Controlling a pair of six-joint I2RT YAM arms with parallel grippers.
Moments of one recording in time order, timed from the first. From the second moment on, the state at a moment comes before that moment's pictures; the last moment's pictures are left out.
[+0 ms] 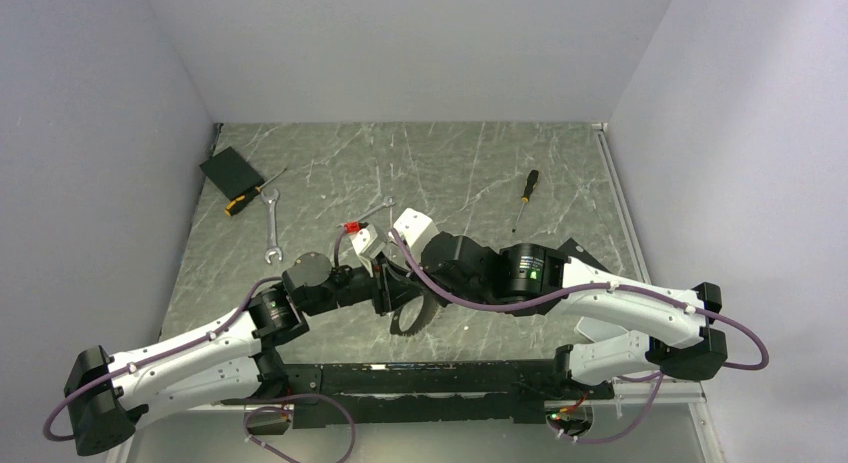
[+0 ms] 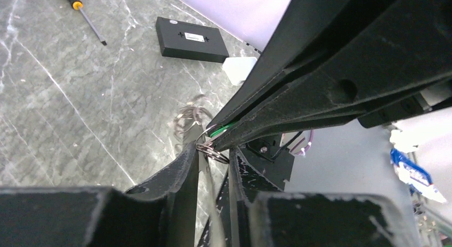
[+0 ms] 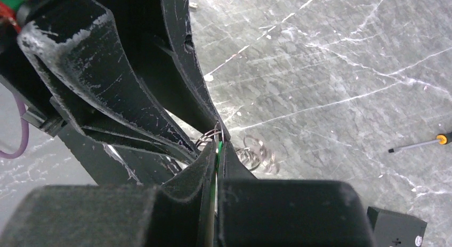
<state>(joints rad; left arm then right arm) -1.00 0.81 0.54 0.23 0.22 -0.45 1.32 1.26 1.38 -0.87 0.35 0.20</state>
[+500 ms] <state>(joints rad) -1.00 0.73 0.54 0.14 0.40 -0.06 1.33 1.24 1.39 -0.88 0.27 0.22</state>
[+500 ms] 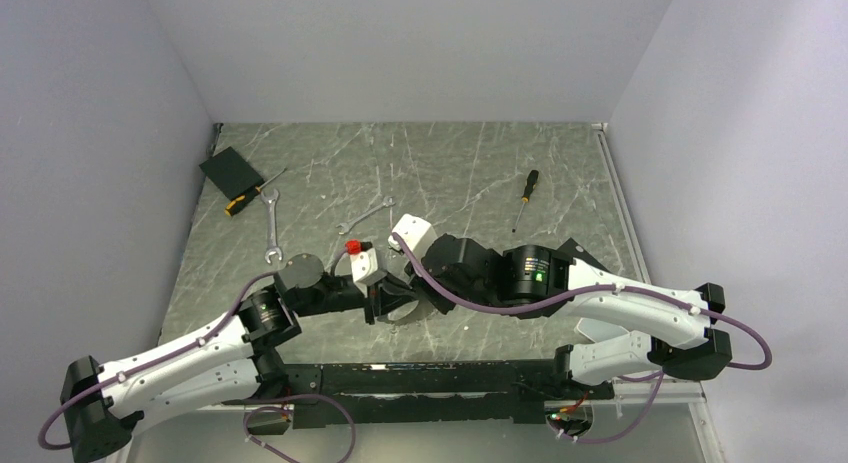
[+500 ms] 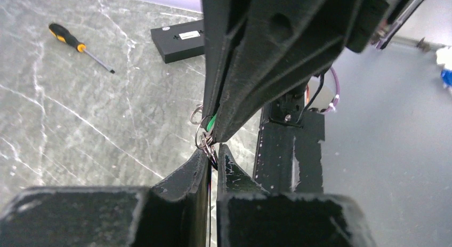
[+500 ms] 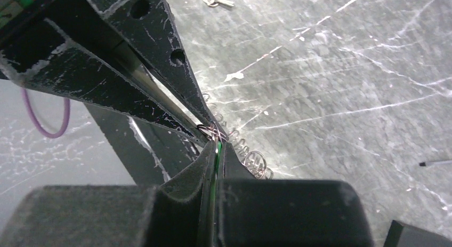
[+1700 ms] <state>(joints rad) -1.00 0.61 0.54 0.01 0.36 0.20 1.25 1.19 1.24 -0.73 0.13 0.63</state>
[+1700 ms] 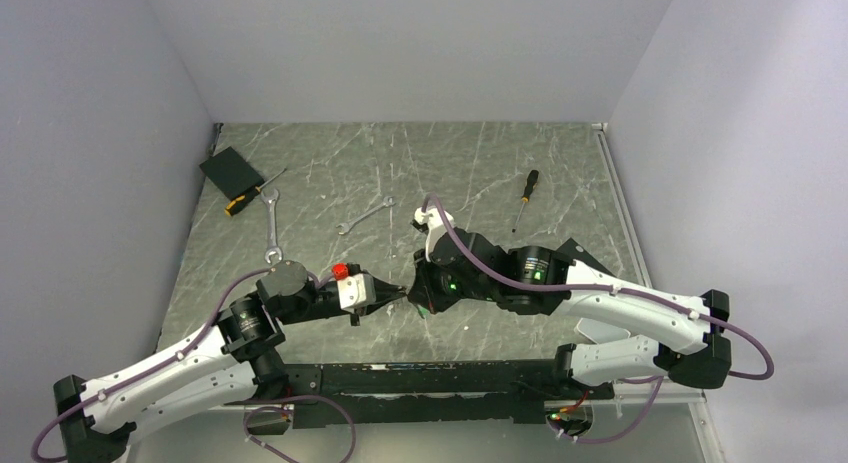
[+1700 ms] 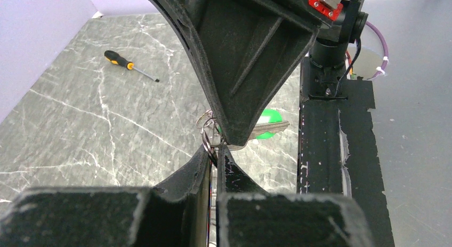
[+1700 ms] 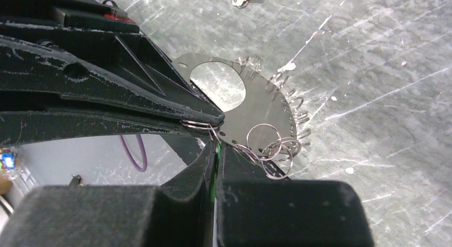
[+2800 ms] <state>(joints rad) -1.00 0.54 0.54 0.06 0.45 0.20 1.24 1.20 1.24 -0.76 0.09 0.57</state>
